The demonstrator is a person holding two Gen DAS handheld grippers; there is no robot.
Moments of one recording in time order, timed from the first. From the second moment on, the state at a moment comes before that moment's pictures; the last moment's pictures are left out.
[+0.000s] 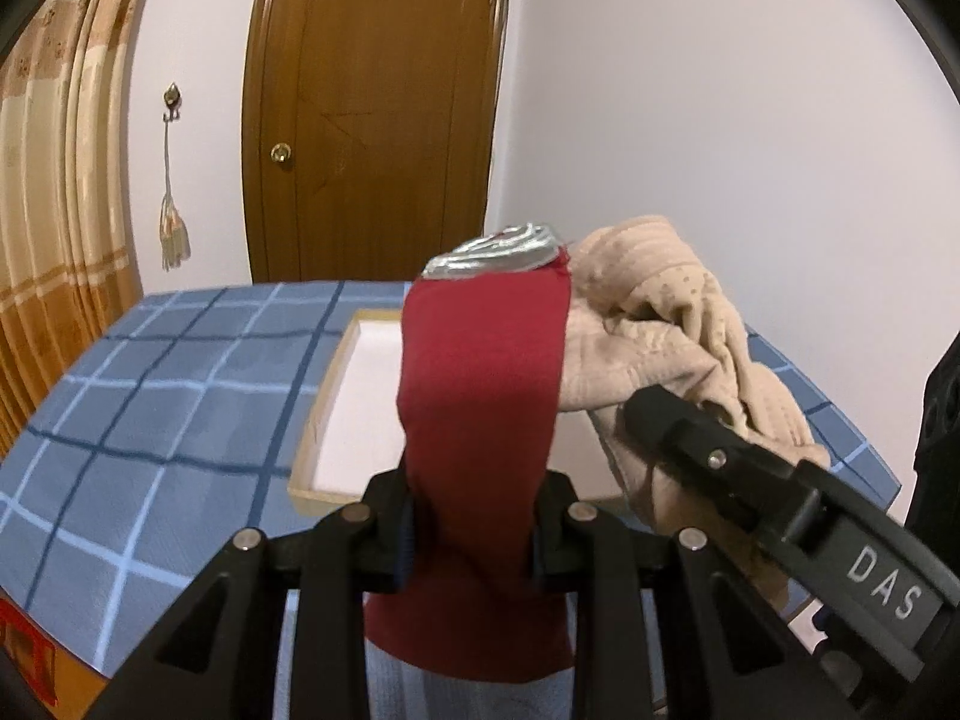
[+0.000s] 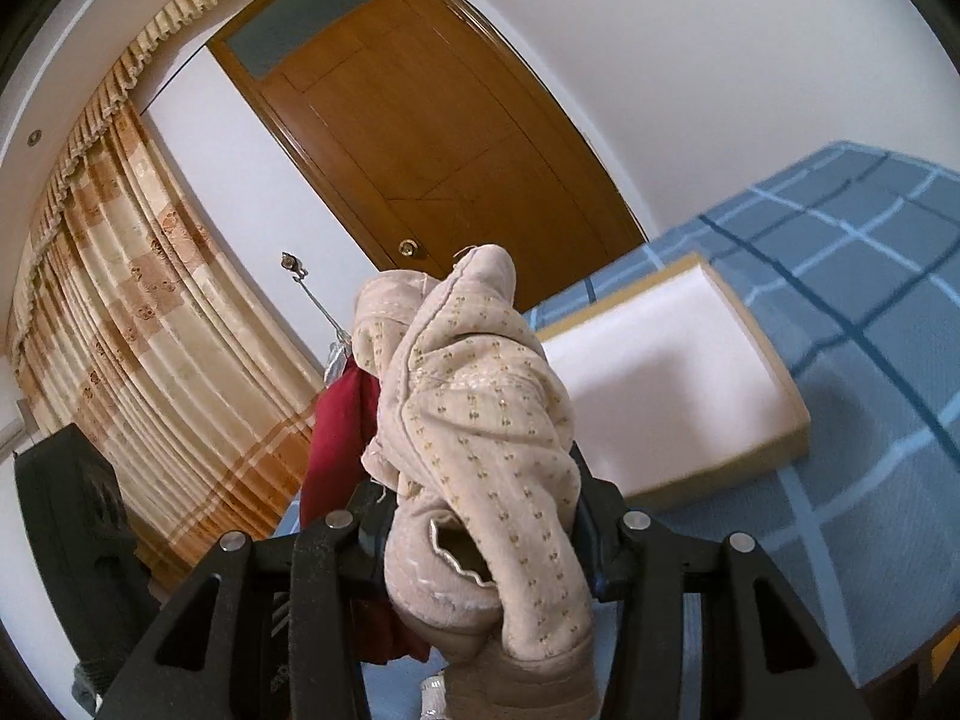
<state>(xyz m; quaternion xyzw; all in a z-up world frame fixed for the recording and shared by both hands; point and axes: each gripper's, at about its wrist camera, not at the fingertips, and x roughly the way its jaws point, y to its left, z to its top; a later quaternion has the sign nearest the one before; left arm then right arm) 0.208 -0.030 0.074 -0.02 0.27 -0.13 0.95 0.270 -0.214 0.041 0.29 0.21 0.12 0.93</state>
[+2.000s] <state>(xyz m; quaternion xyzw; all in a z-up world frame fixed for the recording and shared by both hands) 0.381 -0.021 -0.002 0.00 0.34 -0.01 0.94 0.494 -0.155 -0.009 0.09 0.29 0.15 0.94</state>
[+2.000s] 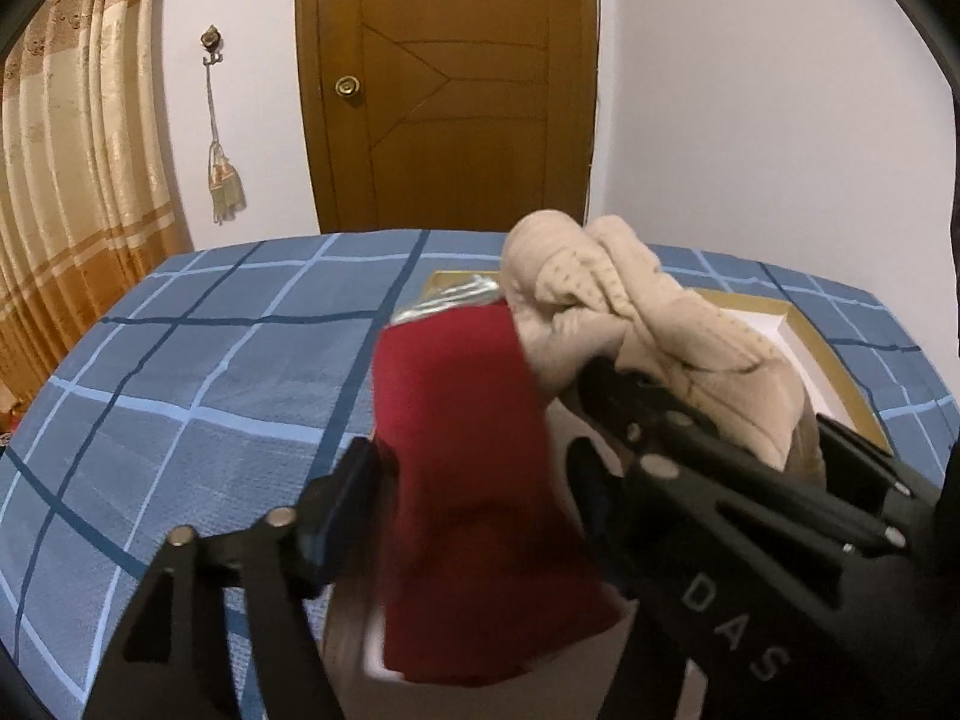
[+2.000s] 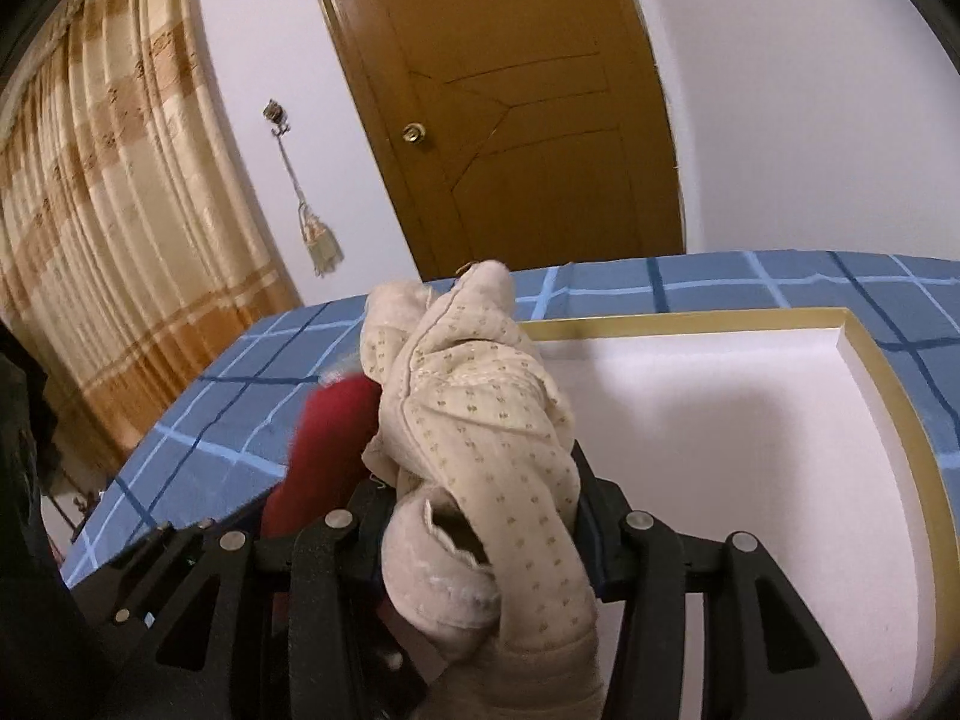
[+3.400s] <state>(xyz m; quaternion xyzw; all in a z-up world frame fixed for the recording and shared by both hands) 0.327 -0.033 0.027 0.03 0.19 -0.02 0.98 0.353 -0.169 0.053 0.04 0.02 -0.07 1.00</state>
